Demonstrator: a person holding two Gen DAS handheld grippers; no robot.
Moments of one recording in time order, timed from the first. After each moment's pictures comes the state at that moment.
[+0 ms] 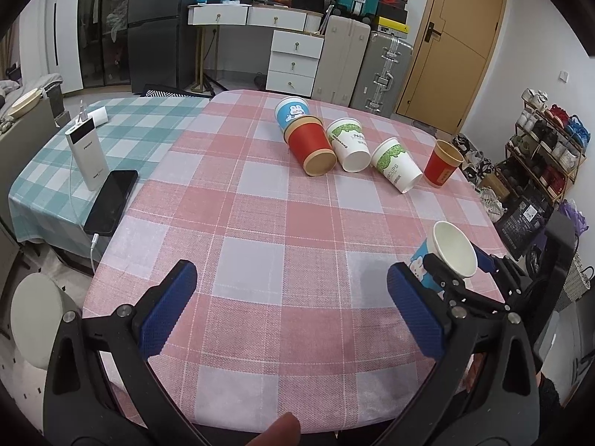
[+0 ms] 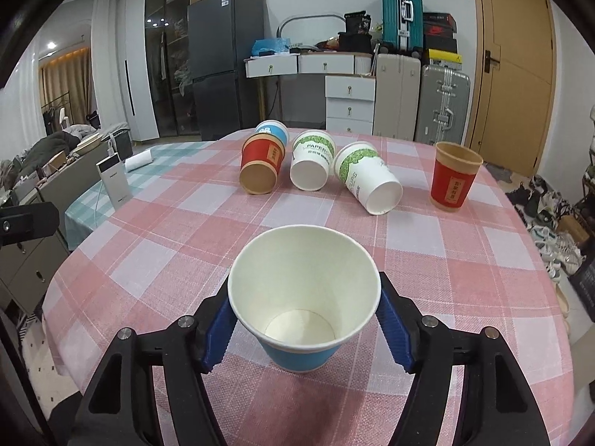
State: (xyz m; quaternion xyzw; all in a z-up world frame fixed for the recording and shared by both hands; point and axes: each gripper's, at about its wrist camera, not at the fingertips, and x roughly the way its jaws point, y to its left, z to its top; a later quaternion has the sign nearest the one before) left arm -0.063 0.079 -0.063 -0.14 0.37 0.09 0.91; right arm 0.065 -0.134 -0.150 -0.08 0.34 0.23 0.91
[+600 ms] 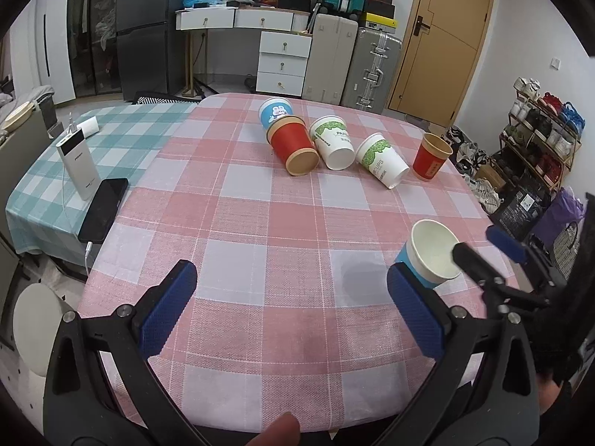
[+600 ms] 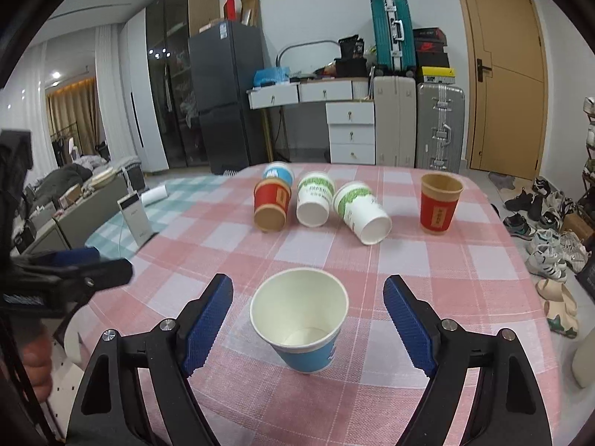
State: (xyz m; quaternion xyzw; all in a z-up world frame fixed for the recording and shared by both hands) left arm -0.058 0.056 -0.056 -0.11 0.37 0.08 0.92; right arm 0.036 -0.162 -0.095 -0.03 0.29 0.25 0.92
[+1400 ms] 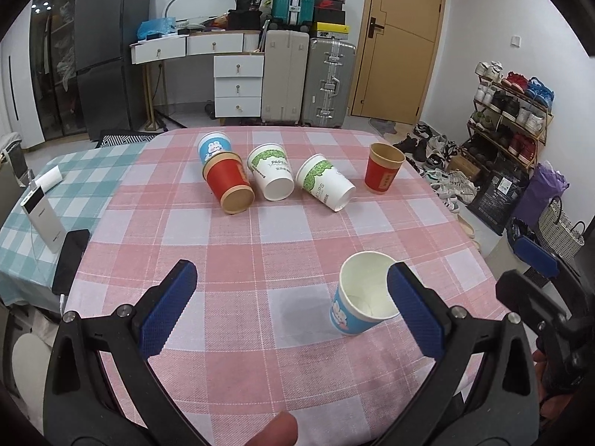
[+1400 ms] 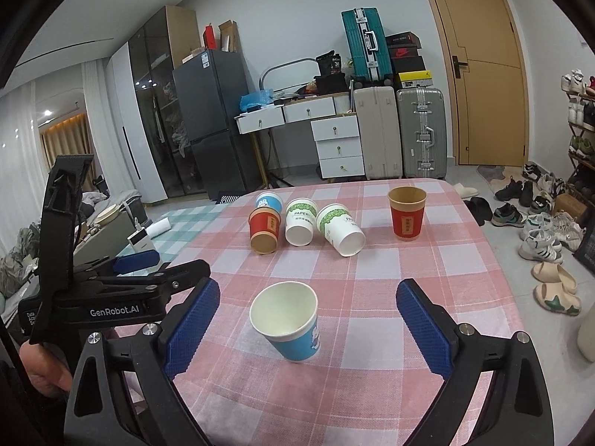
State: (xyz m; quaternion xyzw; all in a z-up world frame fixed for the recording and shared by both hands) left arm -0.018 -0.006 -0.029 -0.06 0.33 0.01 0.94; right arm 0.003 -0.211 -0.052 0.02 0.28 0.24 0.93
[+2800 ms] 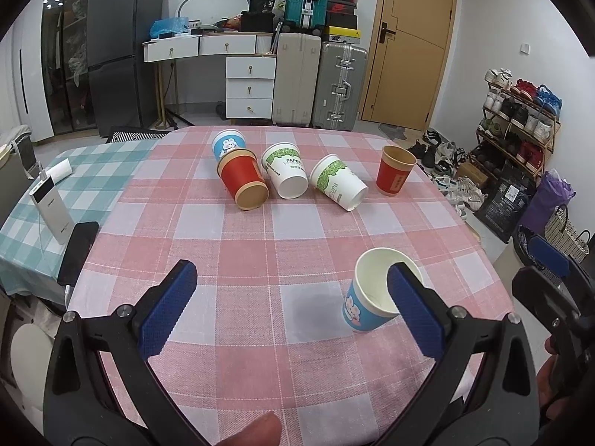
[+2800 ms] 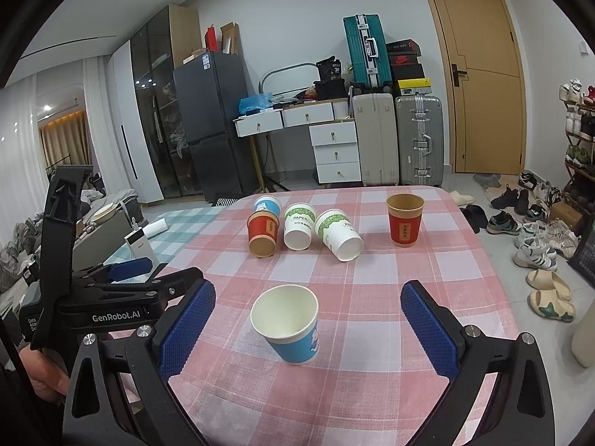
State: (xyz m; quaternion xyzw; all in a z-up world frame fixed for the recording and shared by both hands) left arm -0.030 0.005 -0.034 -0.07 0.33 0.03 0.94; right arm 0.000 -0.209 -0.047 0.01 0.27 0.23 0.94
